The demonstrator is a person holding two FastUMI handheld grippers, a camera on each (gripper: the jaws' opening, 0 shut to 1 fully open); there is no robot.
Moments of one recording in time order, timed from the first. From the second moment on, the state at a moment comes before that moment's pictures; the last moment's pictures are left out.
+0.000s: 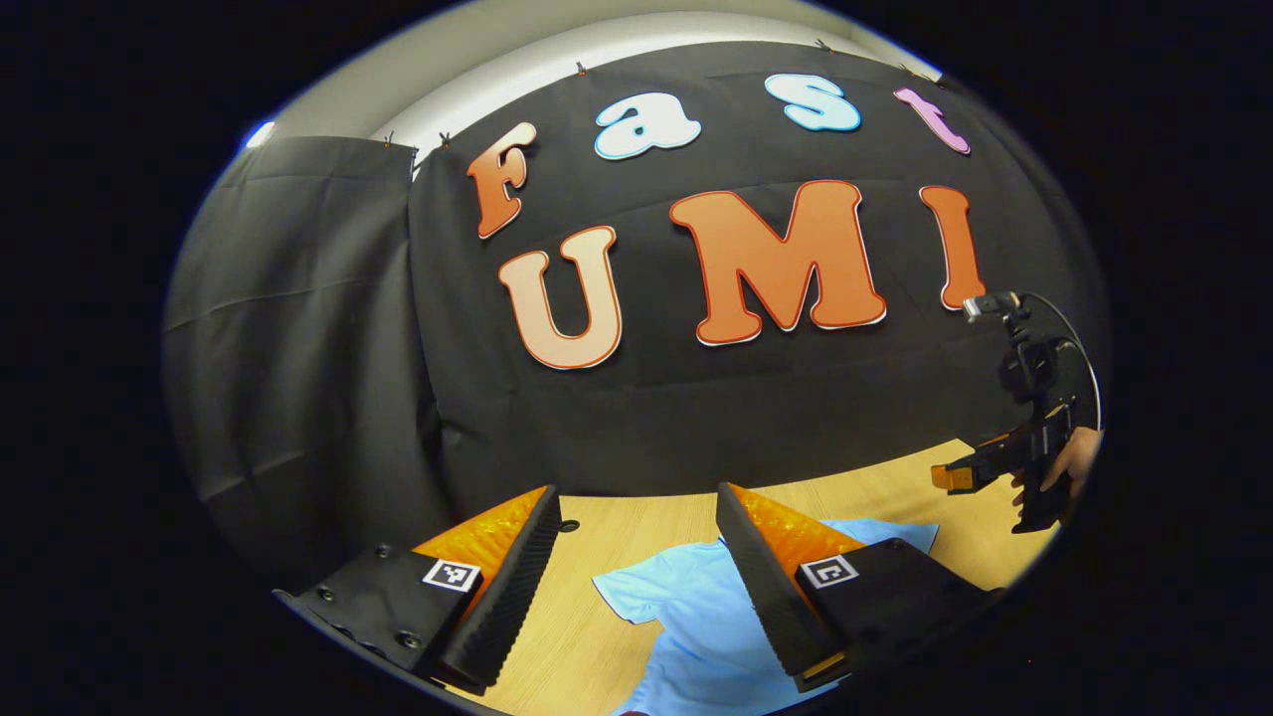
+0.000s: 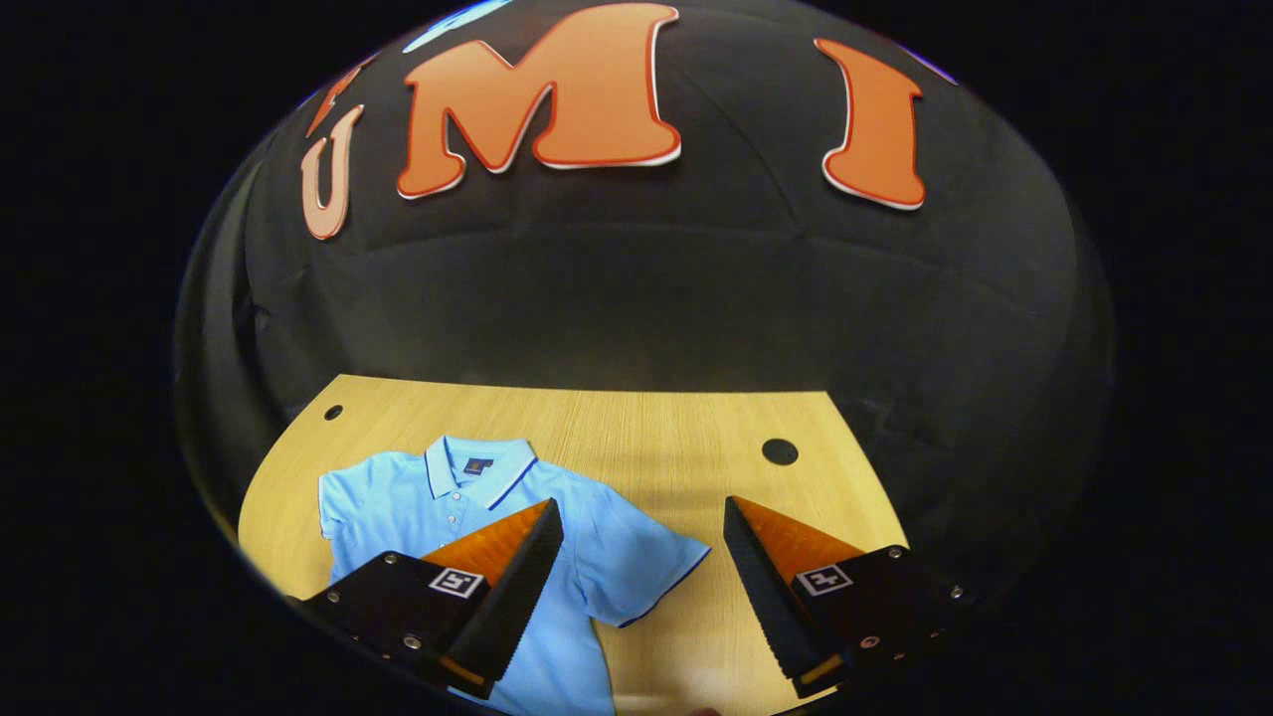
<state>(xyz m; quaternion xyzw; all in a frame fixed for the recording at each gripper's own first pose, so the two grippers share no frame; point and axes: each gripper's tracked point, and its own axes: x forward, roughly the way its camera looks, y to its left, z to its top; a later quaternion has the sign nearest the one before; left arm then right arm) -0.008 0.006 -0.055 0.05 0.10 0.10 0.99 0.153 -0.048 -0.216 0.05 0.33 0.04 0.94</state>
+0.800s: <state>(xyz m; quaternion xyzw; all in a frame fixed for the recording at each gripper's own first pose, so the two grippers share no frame) -0.027 0.010 -0.046 0.06 0.08 0.14 0.98 0.153 -0.043 -0.352 0.10 0.55 0.01 0.83</state>
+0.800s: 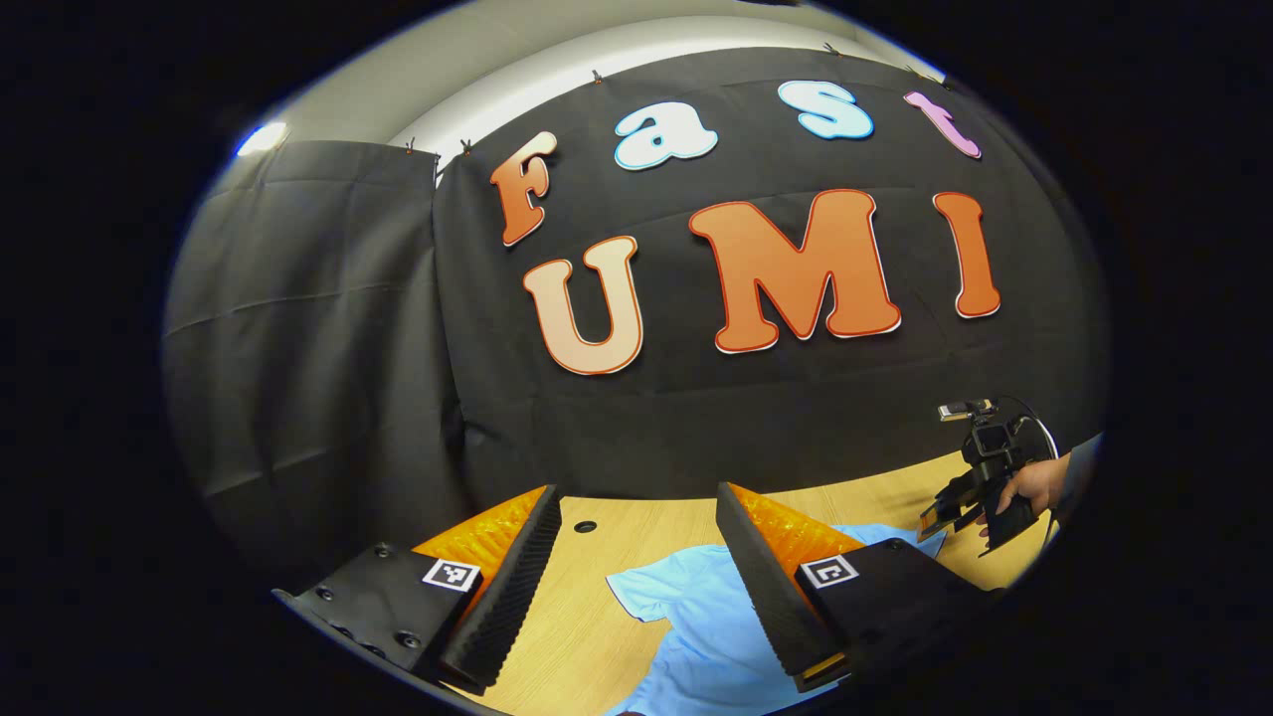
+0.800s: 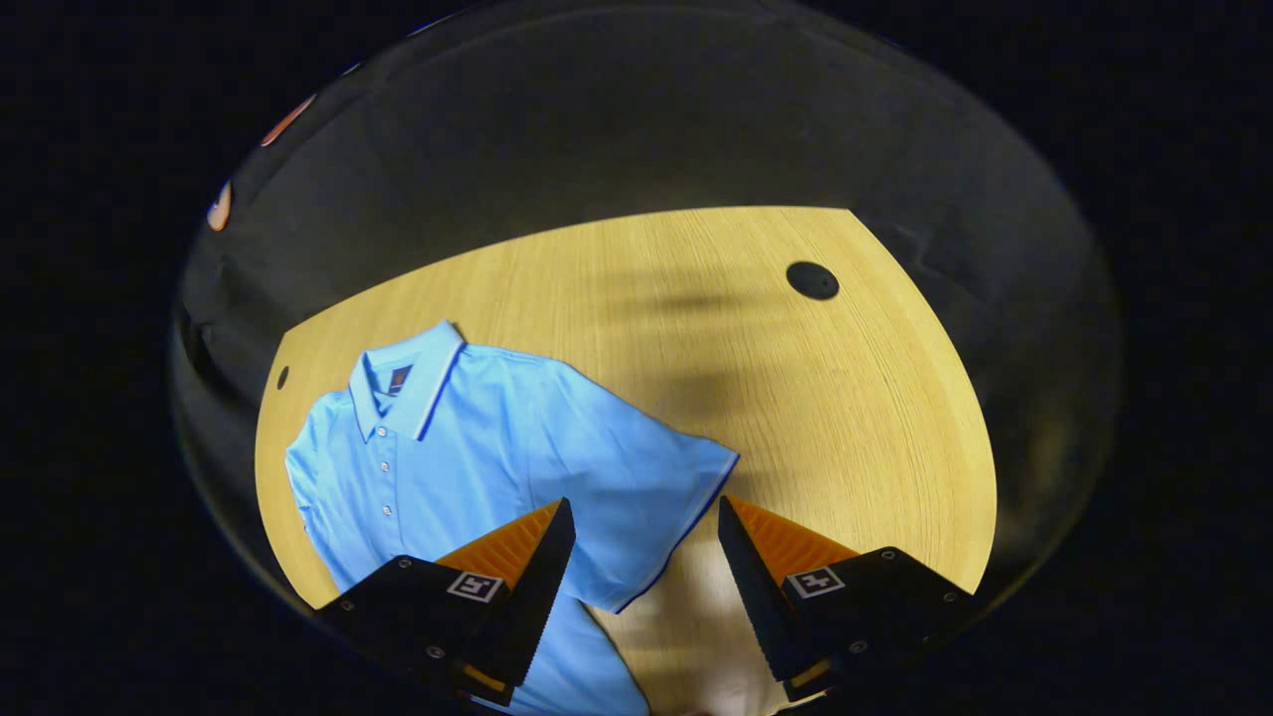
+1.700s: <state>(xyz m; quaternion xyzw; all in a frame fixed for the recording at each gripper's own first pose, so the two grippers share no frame) -0.027 0.006 -0.054 0.07 0.10 0.15 0.98 0.152 -0.041 -0.400 0.10 0.63 -0.05 0.77</state>
